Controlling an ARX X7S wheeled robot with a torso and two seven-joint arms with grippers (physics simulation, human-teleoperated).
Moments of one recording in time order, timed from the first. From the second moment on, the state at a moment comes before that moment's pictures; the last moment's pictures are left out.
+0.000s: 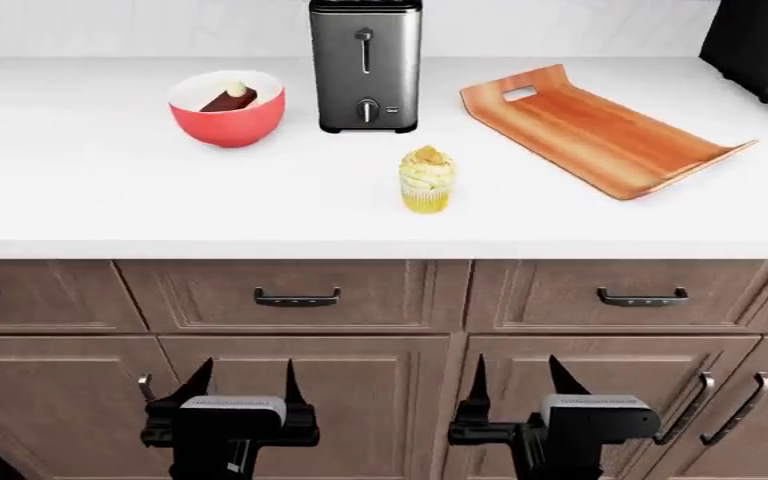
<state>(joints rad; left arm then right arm) -0.01 -0.10 0.12 -0.02 -0.08 0.01 -0.12 0.01 0.10 -0.12 -0.01 0.13 -0.01 0.11</state>
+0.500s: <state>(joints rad) -0.01 -0.12 0.14 -0.02 -0.10 0.01 -0.14 0.01 0.12 -0.15 0.00 0.15 -0.01 0.14</state>
